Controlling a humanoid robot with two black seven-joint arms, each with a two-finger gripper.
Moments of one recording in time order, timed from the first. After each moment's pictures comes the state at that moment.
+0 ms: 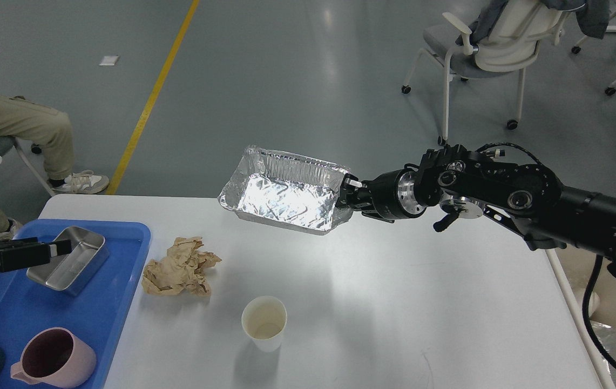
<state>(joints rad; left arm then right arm) -0.24 1.04 -1.00 -1.25 1.74 -0.47 -0.59 1.23 -0.29 -0.03 1.06 -0.38 0.29 -0.25</state>
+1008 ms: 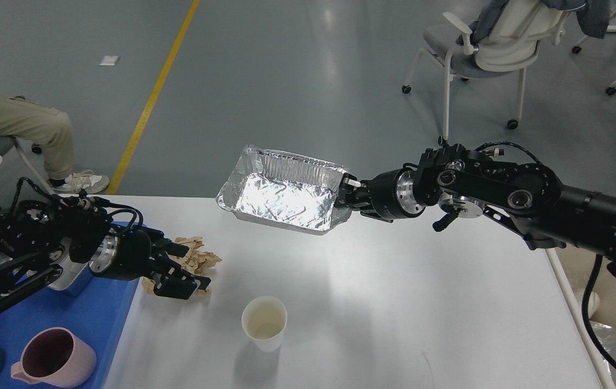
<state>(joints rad) -0.84 0.69 -0.32 -1.28 2.05 -0.47 -0.51 1.23 -0.29 -0.02 1.07 -0.39 0.29 -0.25</state>
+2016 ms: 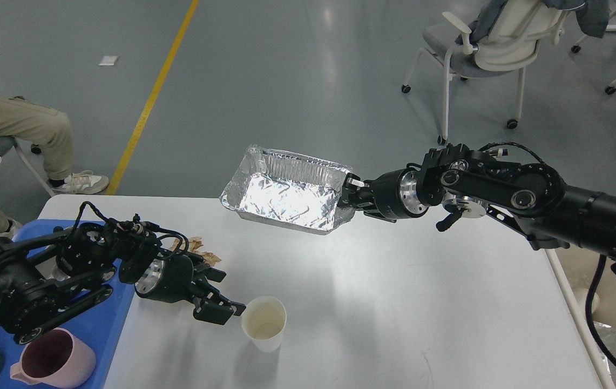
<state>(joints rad) -0.82 0.50 -0.26 -1.19 2.08 -0.46 -0.50 1.23 -0.30 -0.03 1.07 -0.39 0.29 -0.25</state>
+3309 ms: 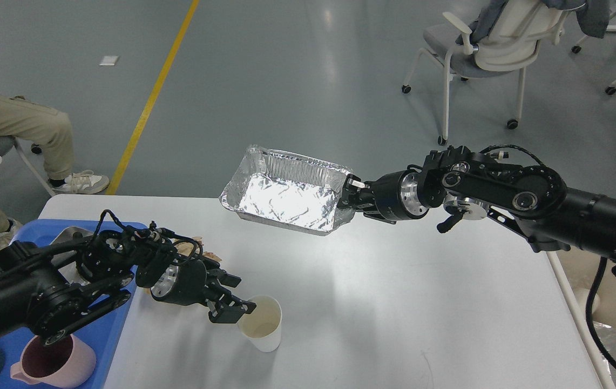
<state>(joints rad) -0.82 0.41 -0.23 -1.09 2.10 -0.38 -0.50 1.22 -0.30 -0.01 1.08 -0.39 0.29 -0.24</state>
